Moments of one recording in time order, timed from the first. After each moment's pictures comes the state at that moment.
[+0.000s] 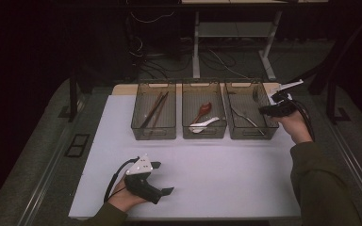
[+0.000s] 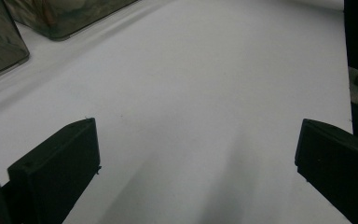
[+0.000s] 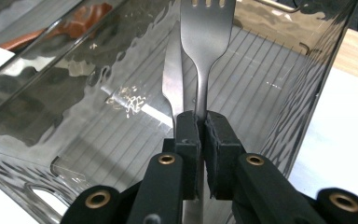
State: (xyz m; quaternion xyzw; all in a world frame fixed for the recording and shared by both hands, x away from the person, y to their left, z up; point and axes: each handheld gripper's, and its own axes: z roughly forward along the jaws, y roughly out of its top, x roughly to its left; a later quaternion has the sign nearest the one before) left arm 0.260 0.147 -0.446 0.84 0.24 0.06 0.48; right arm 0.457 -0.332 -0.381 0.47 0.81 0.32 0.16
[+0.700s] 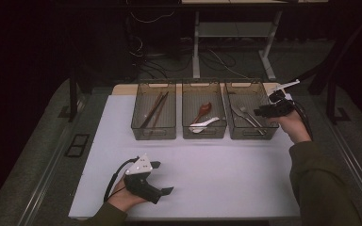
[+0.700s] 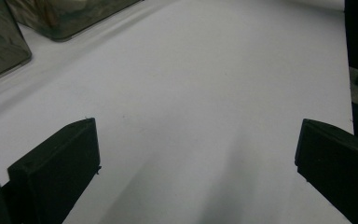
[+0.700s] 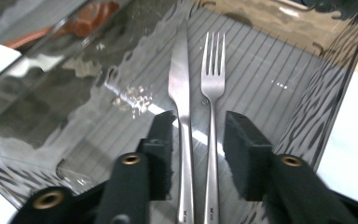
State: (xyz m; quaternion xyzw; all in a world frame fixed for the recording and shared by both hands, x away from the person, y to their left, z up) left arm 0.261 0.150 -0.445 0.84 0.25 0.06 0.48; right arm 0.459 -0.326 -0.382 0.47 0.81 0.33 0.15
